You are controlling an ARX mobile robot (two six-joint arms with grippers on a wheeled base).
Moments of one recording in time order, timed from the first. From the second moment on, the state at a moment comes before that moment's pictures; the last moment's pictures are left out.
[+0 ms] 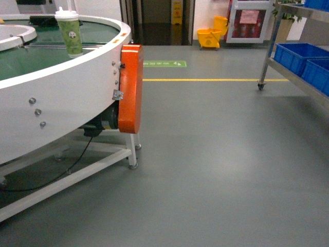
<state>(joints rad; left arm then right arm) 0.00 0.01 0.02 -0.01 0.00 0.00 0.00 0.01 0.01 -0.01 0.00 0.01</state>
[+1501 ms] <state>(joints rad) 0.00 0.01 0.02 0.00 0.00 0.00 0.00 0.00 0.01 0.00 0.00 0.01</state>
